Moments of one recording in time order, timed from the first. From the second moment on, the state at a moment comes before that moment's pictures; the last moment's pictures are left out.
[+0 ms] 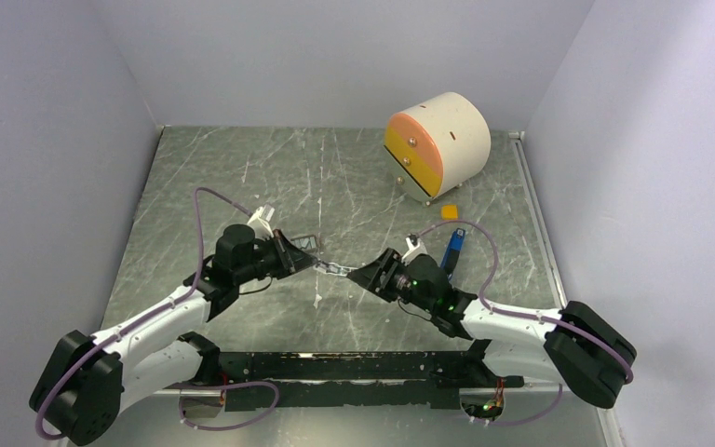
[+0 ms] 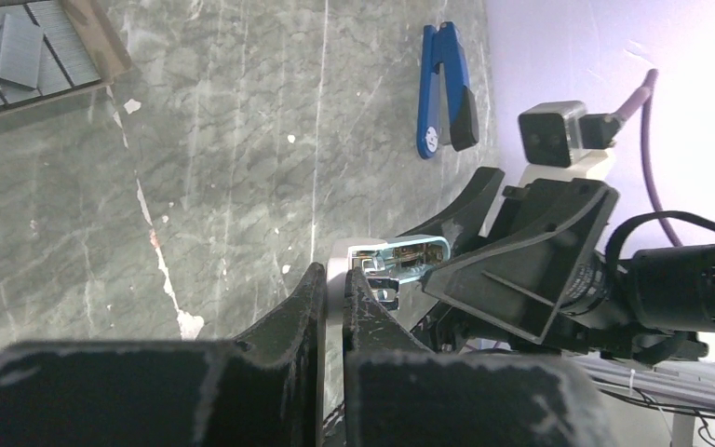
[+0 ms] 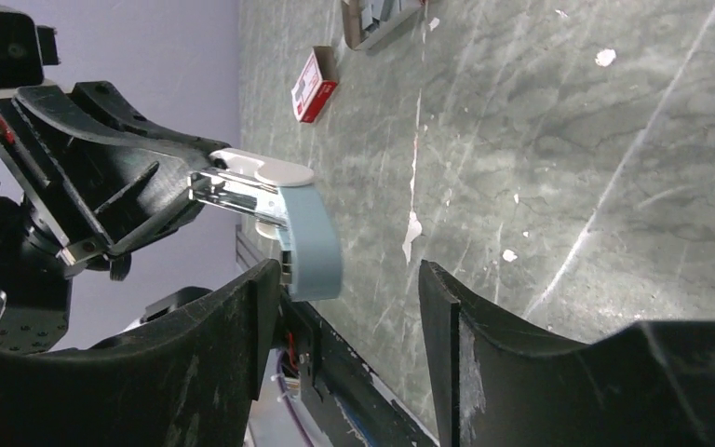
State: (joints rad) left arm -0.55 0.99 0.38 0.20 0.32 -0.91; right arm 0.86 1.11 0.25 0.51 0.00 1.18
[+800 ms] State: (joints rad) left arm -0.55 0.89 0.40 -0.01 0.22 -0.86; right arm 0.86 1.08 0.39 0.35 0.04 1.12
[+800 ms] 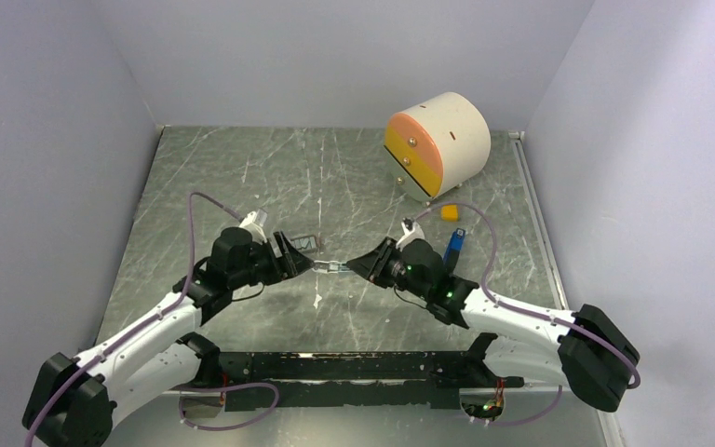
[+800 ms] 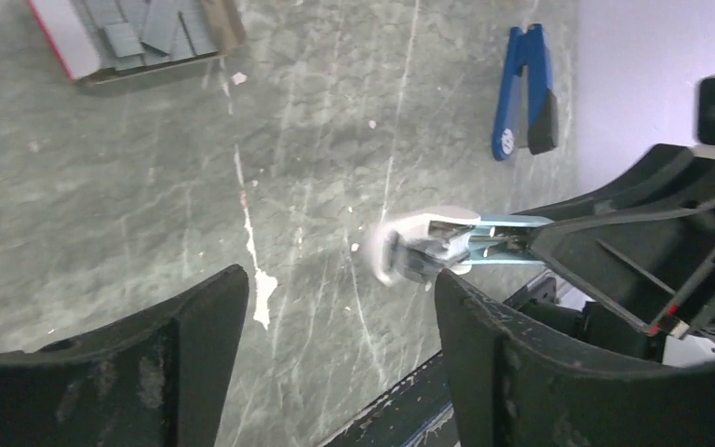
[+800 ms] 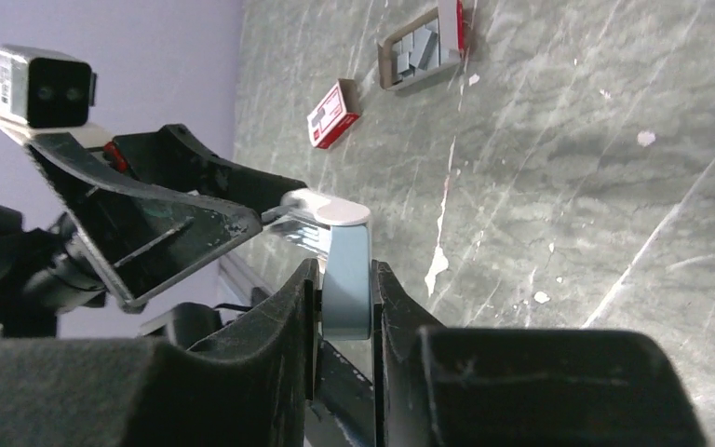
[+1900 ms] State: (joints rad) left arm -0.55 0.72 0.70 -0.46 0.04 -0.59; right arm 0.75 1.68 1.20 -0.47 -0.34 -0.07
